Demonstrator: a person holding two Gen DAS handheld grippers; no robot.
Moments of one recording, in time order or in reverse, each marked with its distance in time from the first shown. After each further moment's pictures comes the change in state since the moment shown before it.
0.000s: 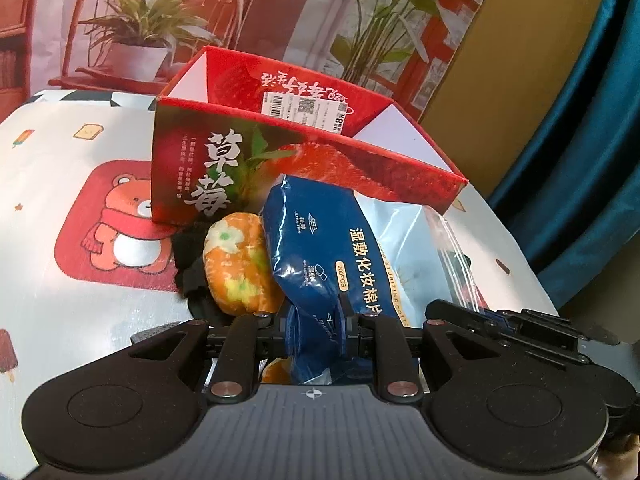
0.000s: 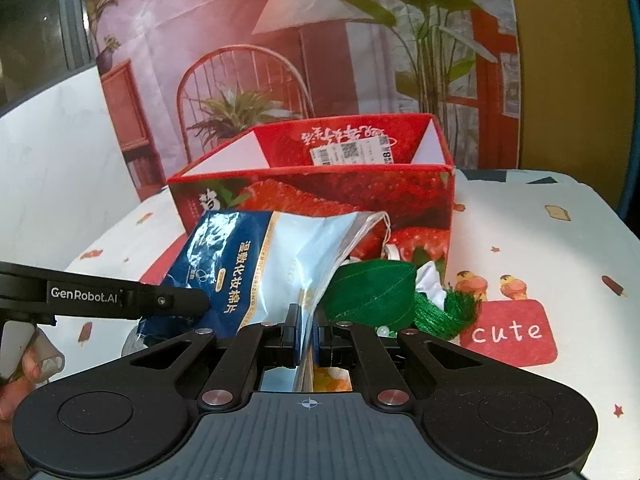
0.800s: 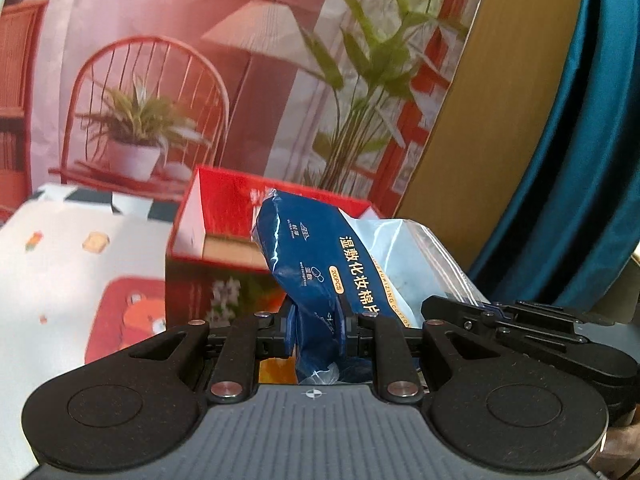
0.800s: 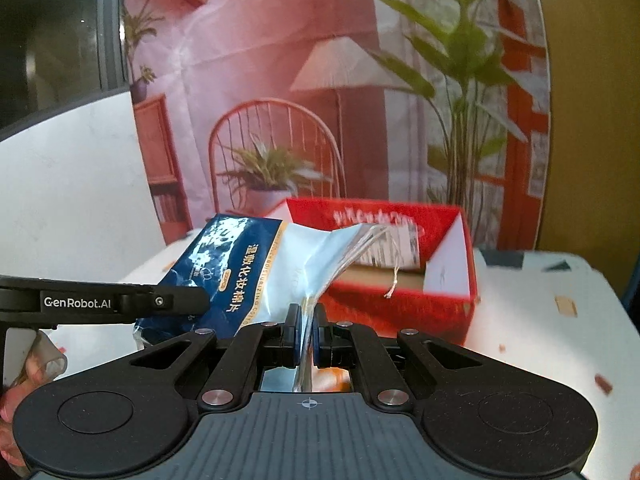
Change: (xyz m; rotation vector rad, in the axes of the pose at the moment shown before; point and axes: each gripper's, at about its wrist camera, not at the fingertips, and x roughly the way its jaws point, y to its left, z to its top) left arm -0.057 -0.014 0.059 0.071 -0.229 -0.010; right arm -0.028 0.019 0.082 -0.100 -0.130 0.058
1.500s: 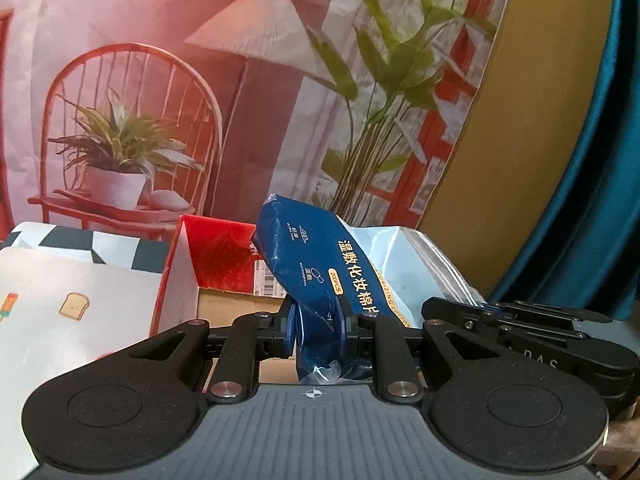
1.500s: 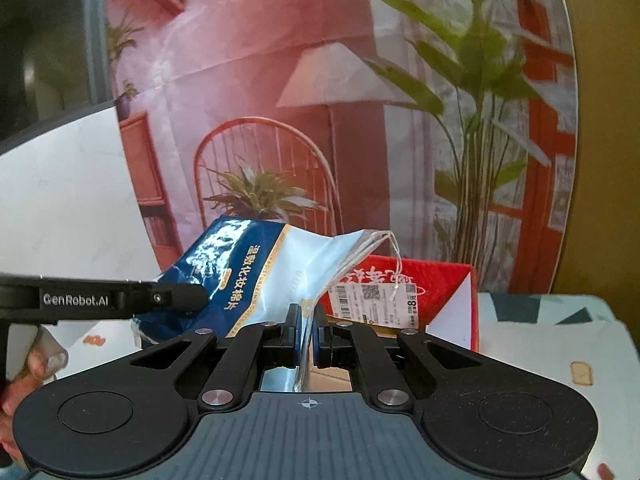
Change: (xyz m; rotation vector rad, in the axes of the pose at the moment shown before) left arm 0.092 0.004 0.078 0.017 0.043 0.016; right arm 0.091 -0.054 0.077 0.048 0.025 0.030
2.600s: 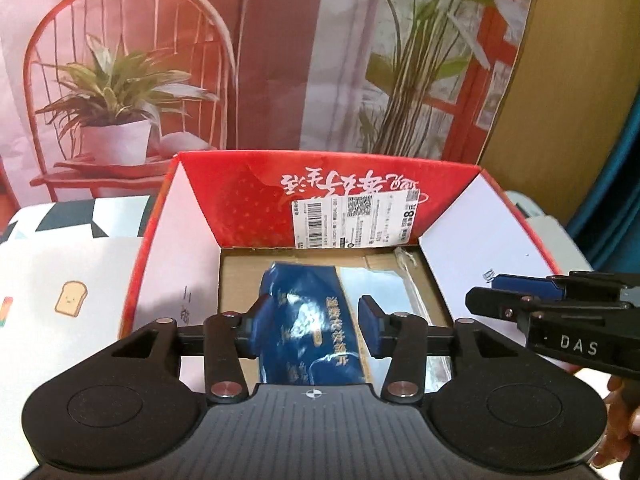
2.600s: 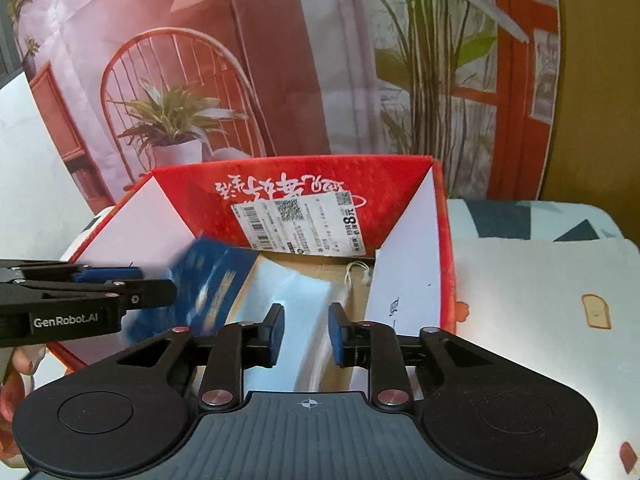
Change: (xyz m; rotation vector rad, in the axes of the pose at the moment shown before) left arm 0.104 0.015 -0.003 0.076 0.235 0.152; right arm 0.103 -0.058 -0.028 0.096 0.236 -0.118
